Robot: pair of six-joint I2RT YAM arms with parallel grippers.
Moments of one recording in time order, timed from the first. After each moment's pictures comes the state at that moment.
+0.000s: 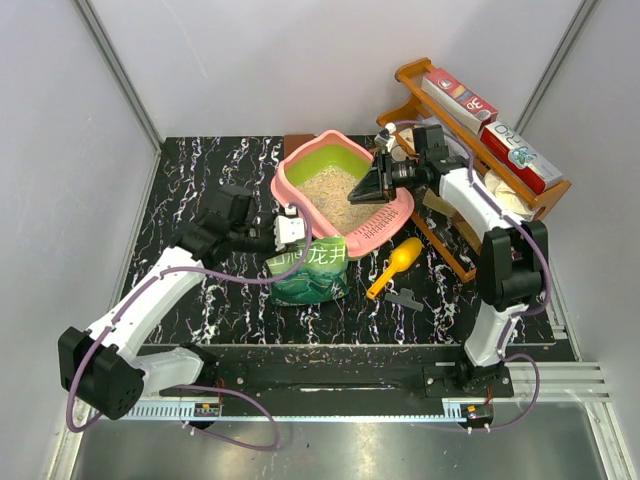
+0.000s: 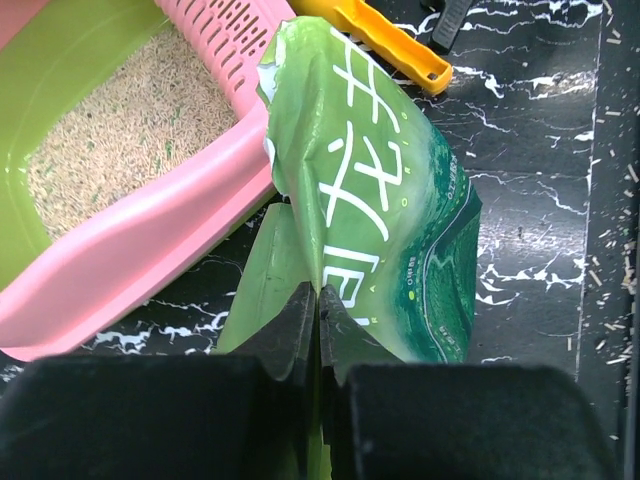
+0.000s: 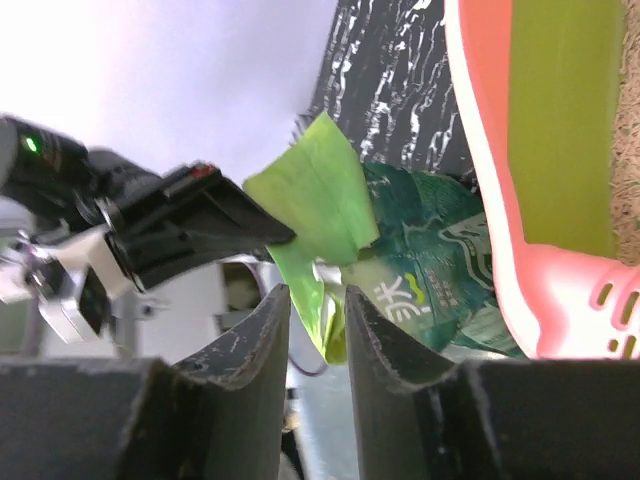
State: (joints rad) left arm -0.48 1.17 1.03 -0.60 0.66 0.82; right arm 0.25 1.87 1.54 -0.42 -1.18 0.63
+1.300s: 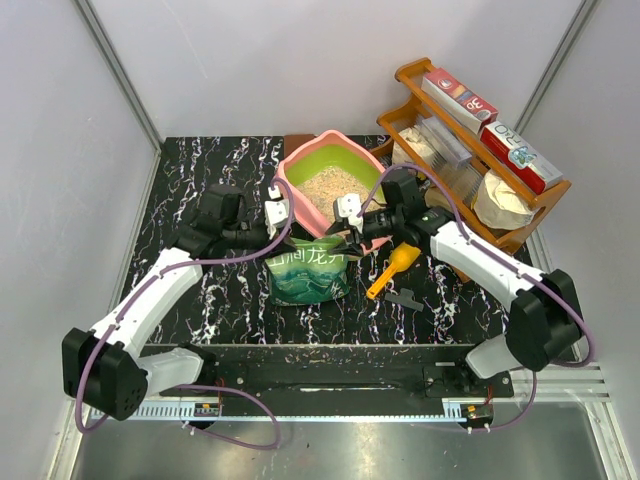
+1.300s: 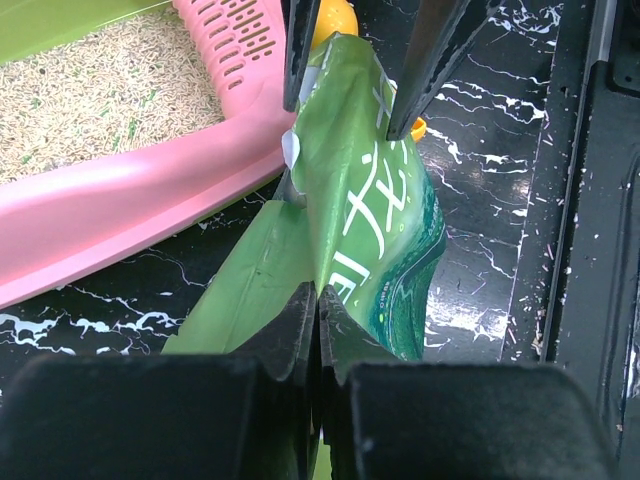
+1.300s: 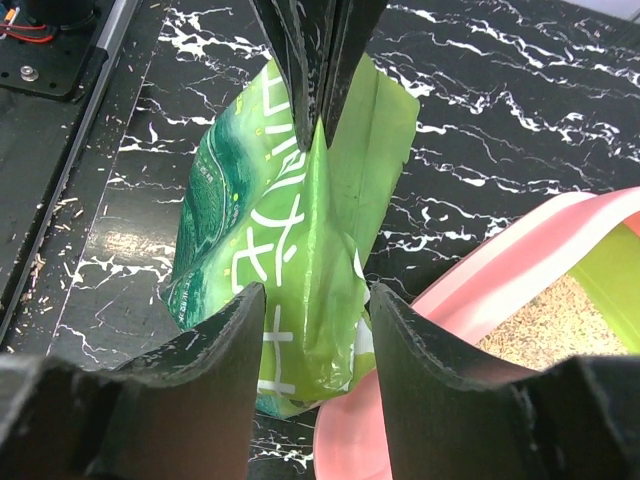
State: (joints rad) left arm -0.38 1.17 0.97 -0.48 0.79 0.51; right arm 0.57 1.46 1.12 -0.23 -0.94 -0.75
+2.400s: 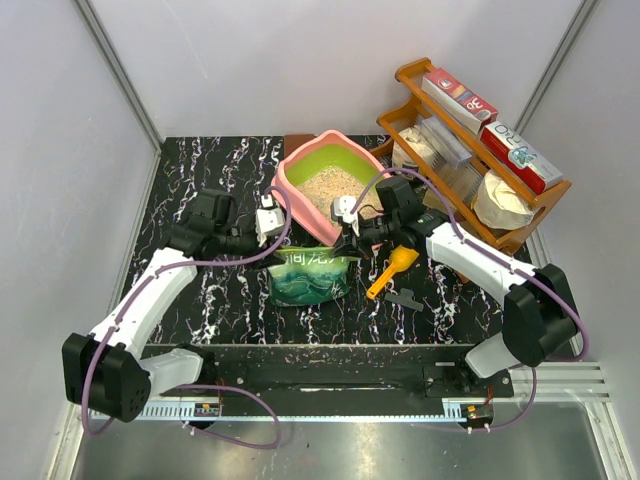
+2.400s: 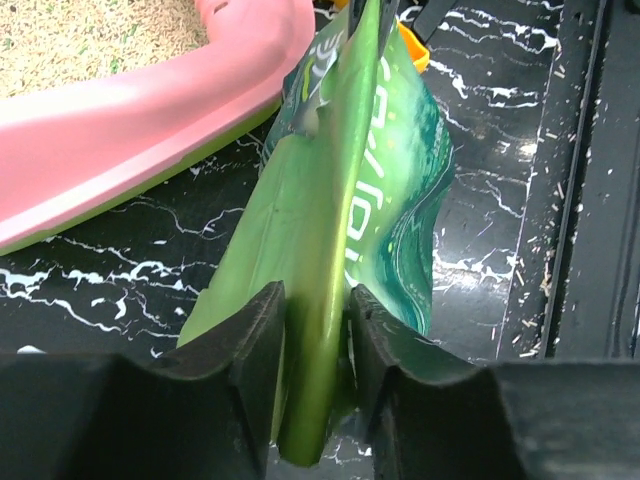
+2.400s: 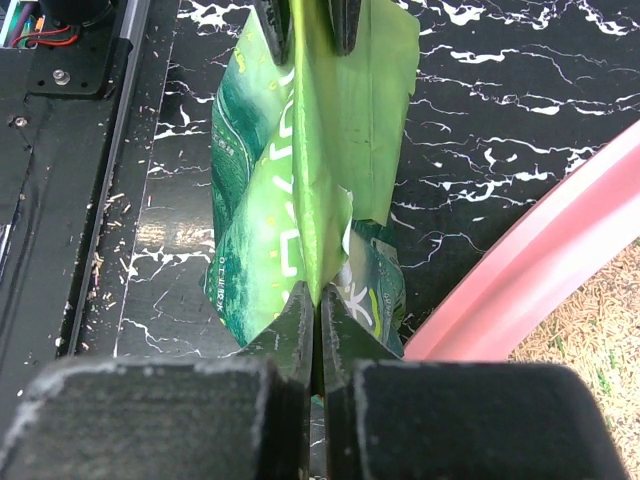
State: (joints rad) left arm -0.31 1.16 0.96 -0.63 0.82 0.67; right arm 0.58 1.50 1.09 -0.28 -0.90 -0.63
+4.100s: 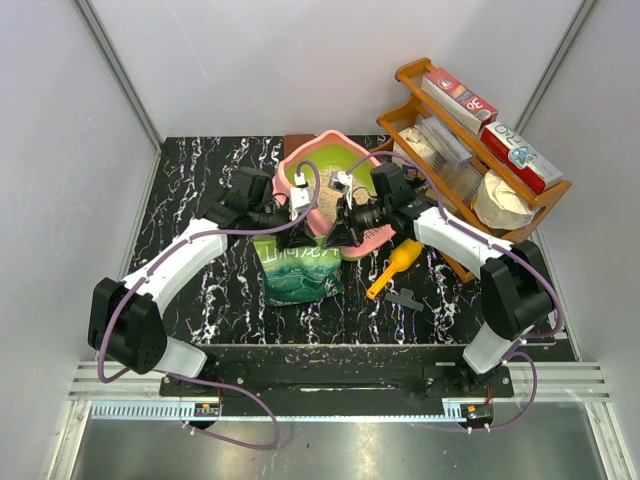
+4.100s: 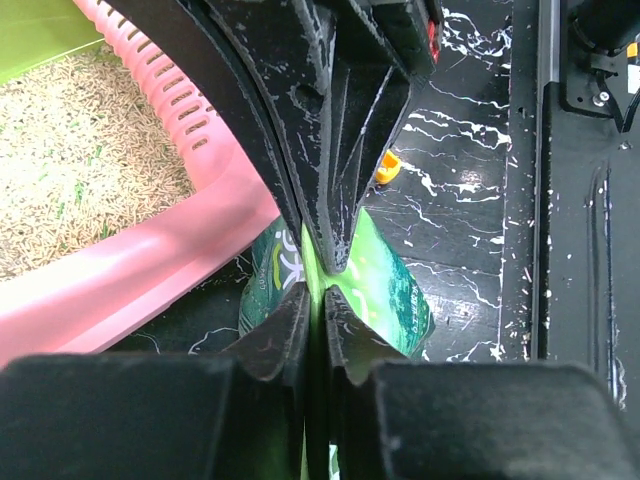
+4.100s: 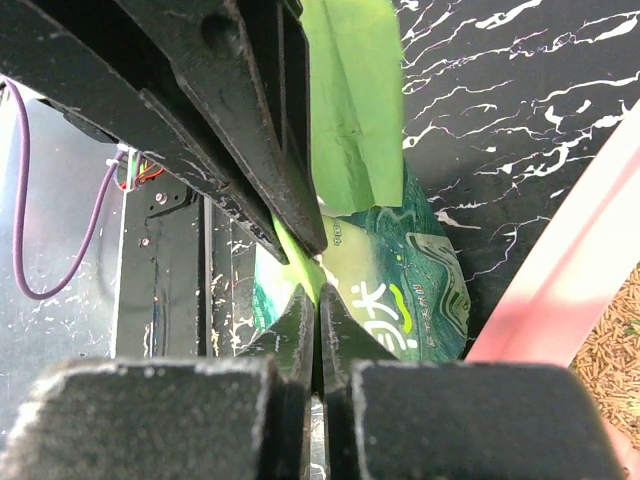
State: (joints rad) left arm -0.45 1.42 1.12 -0.45 0.88 0.50; right arm 0.53 1.67 1.21 -0.18 -1.00 -0.10
